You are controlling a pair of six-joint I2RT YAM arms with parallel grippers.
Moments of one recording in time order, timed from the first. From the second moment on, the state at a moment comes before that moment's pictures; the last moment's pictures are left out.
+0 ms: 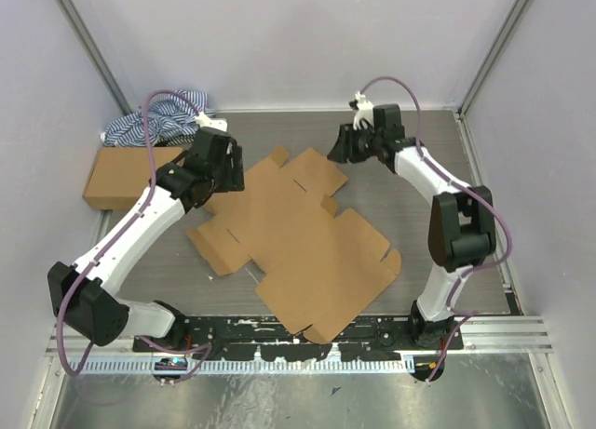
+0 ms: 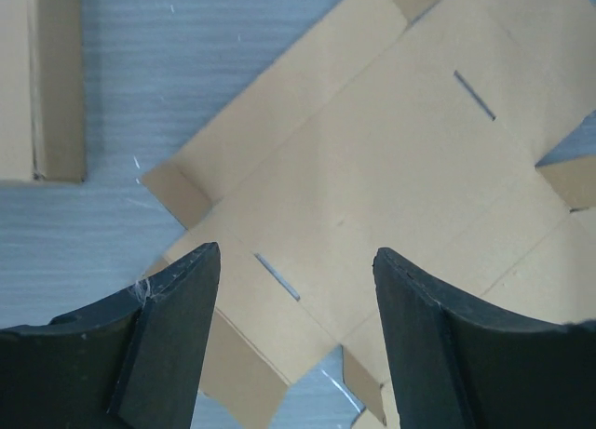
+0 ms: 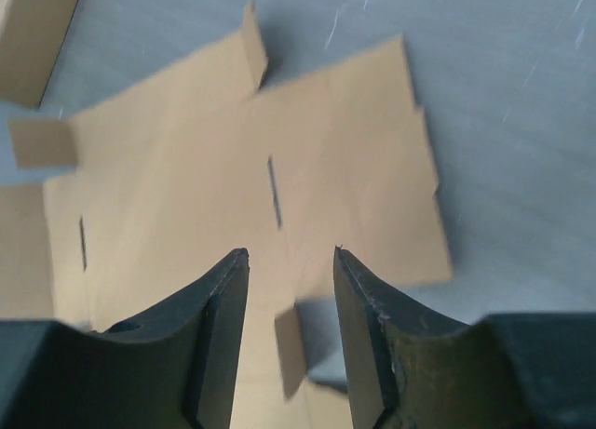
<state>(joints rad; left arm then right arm) -0.52 1.34 1.28 -0.68 -0.34 -0.36 0.21 1.76 1.30 -0.19 -0.55 0.15</state>
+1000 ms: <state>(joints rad) -0.15 1.73 1.25 -0.75 -0.15 -0.63 0.28 1.69 1.17 -0.19 -0.22 0.18</state>
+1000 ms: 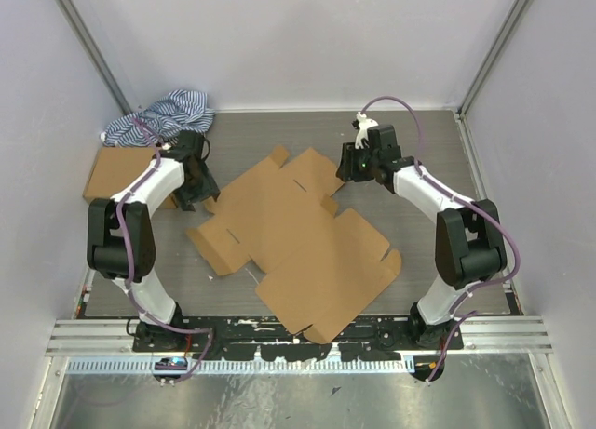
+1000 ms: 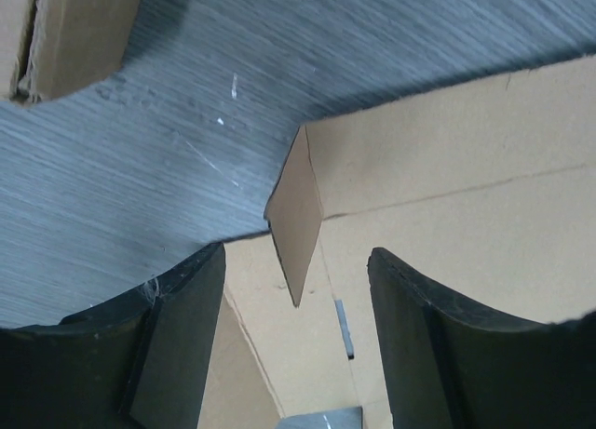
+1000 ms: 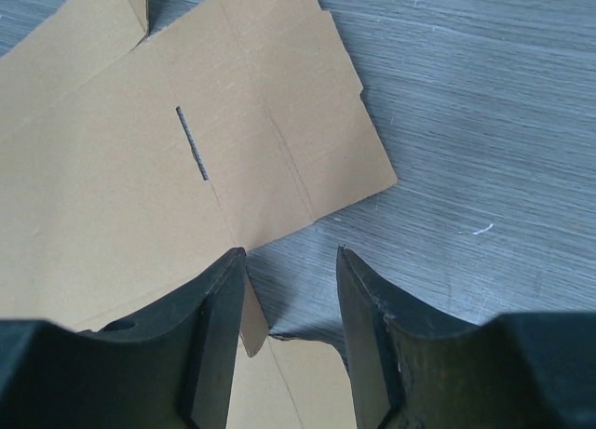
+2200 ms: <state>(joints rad) -0.46 1.44 1.17 -0.51 -0.29 -0.33 0.00 1.58 1.07 -0.12 -0.22 0.32</state>
